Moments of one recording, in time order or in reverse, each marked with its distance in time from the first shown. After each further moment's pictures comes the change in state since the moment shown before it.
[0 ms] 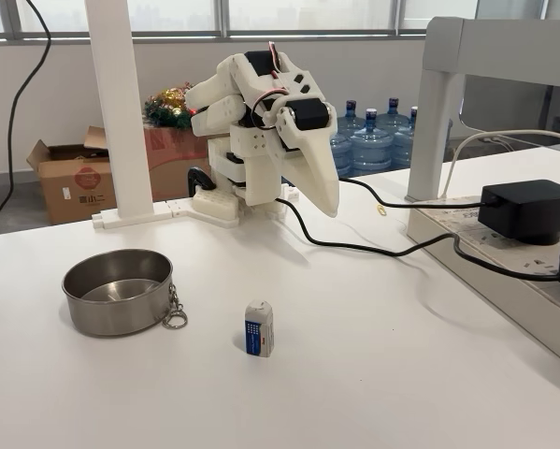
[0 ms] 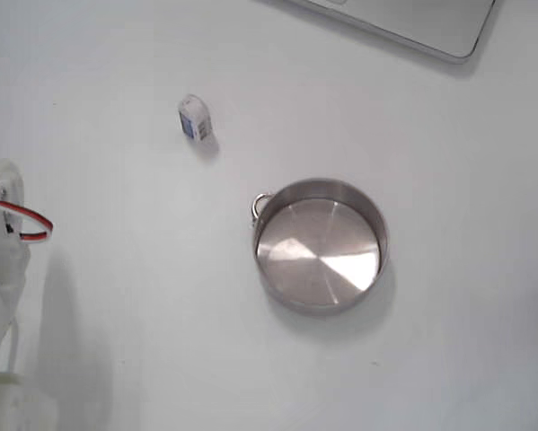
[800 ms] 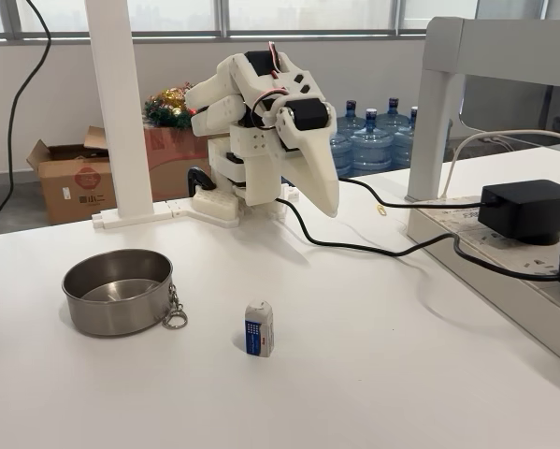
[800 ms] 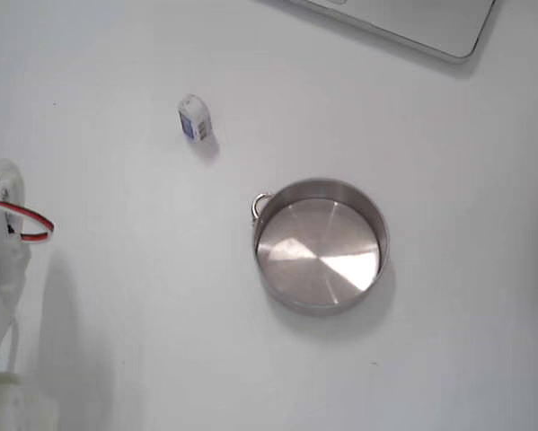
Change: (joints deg) arm 1.1 0.0 0.0 -0.5 1.8
